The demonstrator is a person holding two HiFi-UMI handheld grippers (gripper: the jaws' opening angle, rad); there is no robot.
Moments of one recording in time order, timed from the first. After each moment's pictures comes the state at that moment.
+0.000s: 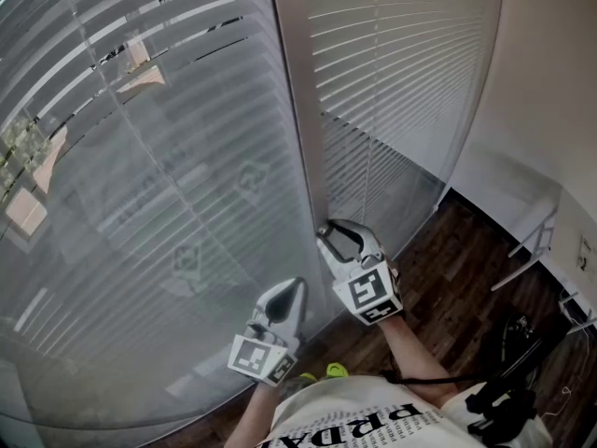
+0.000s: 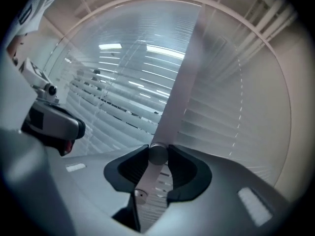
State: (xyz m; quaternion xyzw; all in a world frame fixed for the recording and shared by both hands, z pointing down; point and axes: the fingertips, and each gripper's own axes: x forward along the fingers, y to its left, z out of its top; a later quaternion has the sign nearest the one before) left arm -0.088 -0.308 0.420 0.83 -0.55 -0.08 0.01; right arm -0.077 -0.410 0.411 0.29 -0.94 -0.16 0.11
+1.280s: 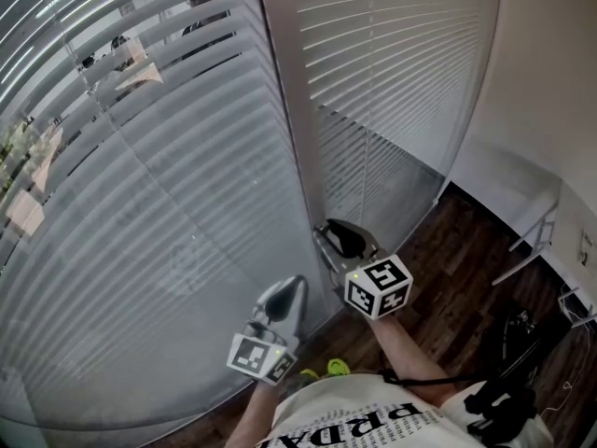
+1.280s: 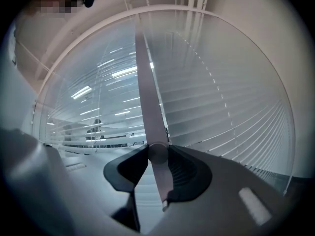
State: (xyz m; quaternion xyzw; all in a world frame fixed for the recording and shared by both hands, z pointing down) left arm -0.082 -0.312 0.422 0.83 -0.55 -0.09 0.02; right arm -0.069 -0.417 0.411 0.27 -0.96 0.10 -0.05
